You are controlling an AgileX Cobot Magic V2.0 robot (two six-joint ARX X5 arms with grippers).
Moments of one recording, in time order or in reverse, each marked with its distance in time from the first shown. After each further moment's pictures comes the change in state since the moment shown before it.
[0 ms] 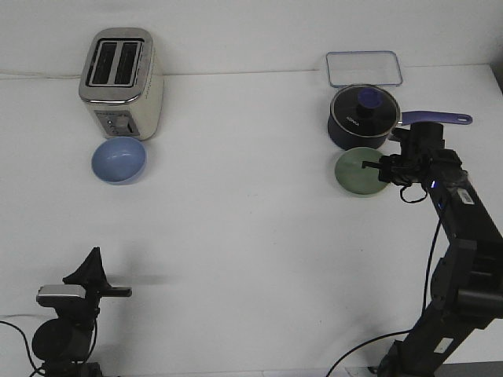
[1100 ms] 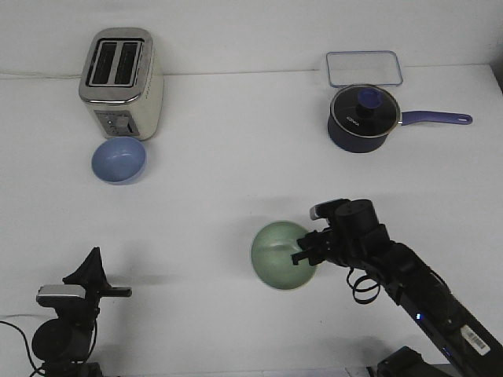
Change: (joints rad) left arm 0.000 0.000 0.000 0.000 0.000 0.000; right arm 0.679 -0.694 -0.579 0.089 -0.111 0.248
